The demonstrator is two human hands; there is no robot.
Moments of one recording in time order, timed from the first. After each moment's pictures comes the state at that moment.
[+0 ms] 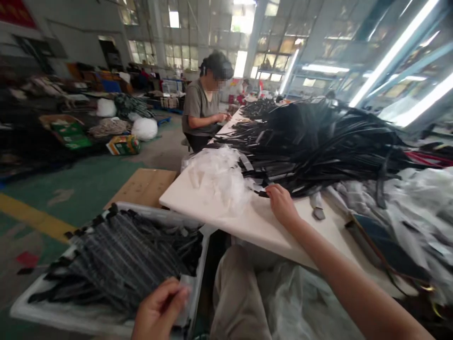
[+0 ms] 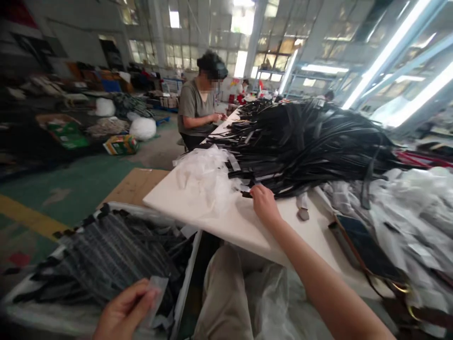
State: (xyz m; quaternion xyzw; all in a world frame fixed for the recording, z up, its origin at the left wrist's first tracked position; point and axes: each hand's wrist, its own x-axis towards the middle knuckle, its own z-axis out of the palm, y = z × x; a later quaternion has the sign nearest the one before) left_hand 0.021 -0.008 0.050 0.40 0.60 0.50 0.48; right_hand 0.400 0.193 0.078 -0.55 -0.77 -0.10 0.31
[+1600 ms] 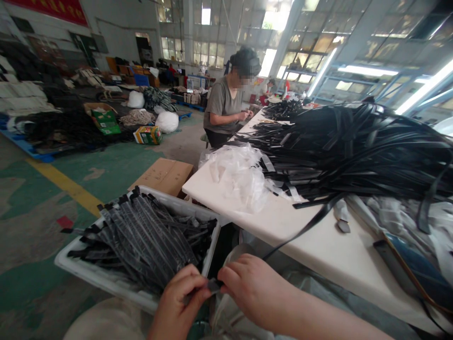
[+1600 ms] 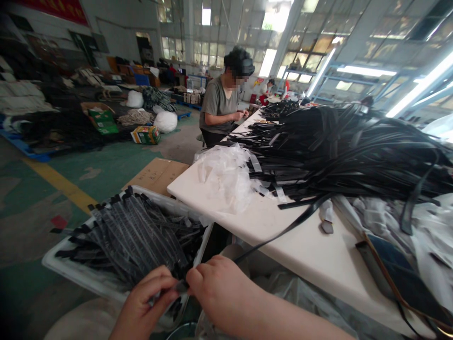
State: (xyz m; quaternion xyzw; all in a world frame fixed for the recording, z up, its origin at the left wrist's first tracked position) left_hand 0.017 -0.026 0.066 0.63 0.53 0.41 0.39; right_hand 0.219 0.026 0.142 -0.25 -0.96 0.08 0.02
